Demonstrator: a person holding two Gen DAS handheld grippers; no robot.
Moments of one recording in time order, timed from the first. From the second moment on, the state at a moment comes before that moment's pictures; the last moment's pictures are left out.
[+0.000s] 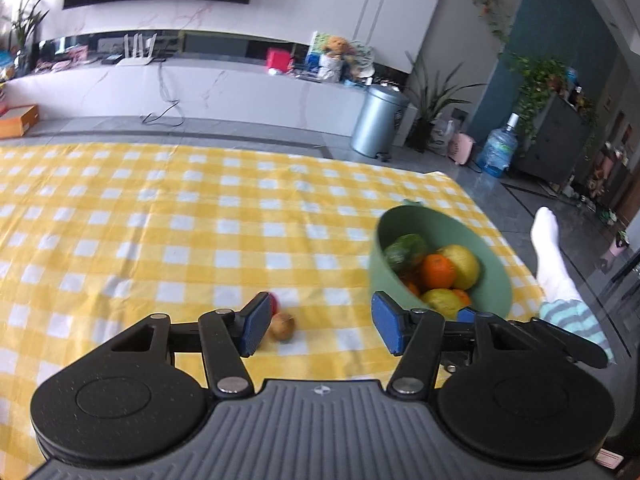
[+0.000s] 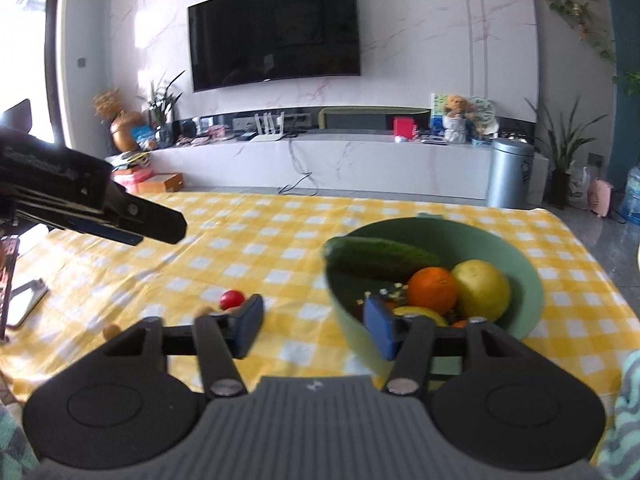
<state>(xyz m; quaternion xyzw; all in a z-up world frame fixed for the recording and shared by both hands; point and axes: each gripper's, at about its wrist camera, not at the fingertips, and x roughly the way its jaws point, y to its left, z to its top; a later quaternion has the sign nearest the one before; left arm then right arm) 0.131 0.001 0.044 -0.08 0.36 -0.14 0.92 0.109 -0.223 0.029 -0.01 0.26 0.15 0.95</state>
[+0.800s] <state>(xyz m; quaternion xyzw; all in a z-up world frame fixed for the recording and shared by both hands) 0.138 0.011 -0.041 0.07 0.35 -0.16 0.92 0.168 -0.175 -0.017 0.02 0.33 0.22 0.92</state>
